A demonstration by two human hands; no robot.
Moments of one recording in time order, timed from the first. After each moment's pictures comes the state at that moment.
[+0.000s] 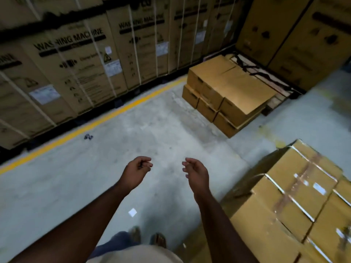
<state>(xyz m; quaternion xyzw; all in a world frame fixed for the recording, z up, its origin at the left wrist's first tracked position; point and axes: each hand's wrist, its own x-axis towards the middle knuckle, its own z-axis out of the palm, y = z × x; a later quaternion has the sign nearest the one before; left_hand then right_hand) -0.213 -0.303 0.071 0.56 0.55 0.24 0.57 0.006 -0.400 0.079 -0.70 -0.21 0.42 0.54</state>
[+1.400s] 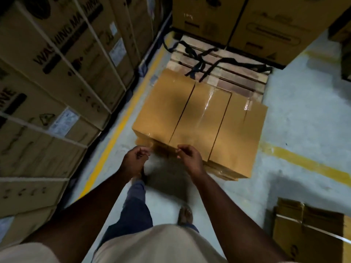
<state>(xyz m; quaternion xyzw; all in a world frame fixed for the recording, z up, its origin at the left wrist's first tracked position) 0.421 0.590 -0.023 0.68 0.43 0.01 0.59 0.575 0.414 0.005 -0.76 -0.03 0.40 0.51</state>
